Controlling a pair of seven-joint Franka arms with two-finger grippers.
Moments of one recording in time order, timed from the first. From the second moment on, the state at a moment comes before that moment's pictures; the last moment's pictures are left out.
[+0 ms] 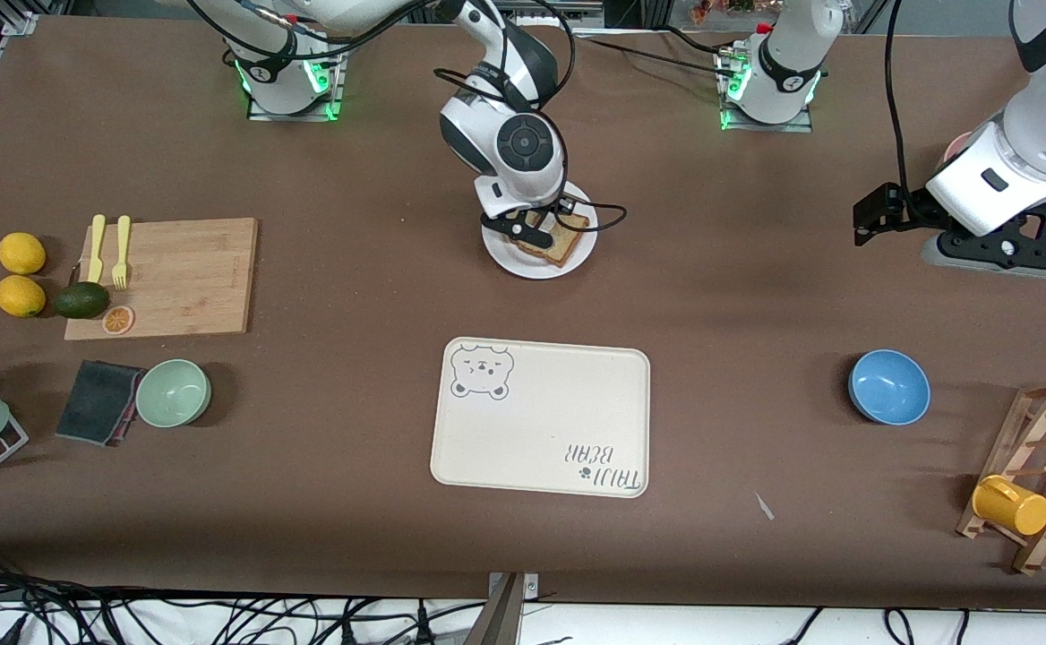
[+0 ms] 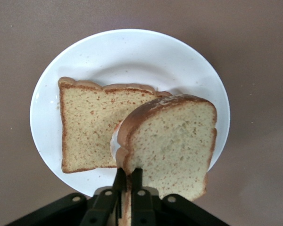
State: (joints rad) left arm 0.02 0.06 -0.16 -1.58 0.02 1.59 -0.01; right arm 0.67 0.61 0.31 -1.65 0.11 2.13 1.25
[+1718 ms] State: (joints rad) left arm 0.00 0.12 -0.17 -1.58 0.02 1.59 -0.01; right arm 0.51 0.61 0.27 -1.33 -0.12 1.85 1.15
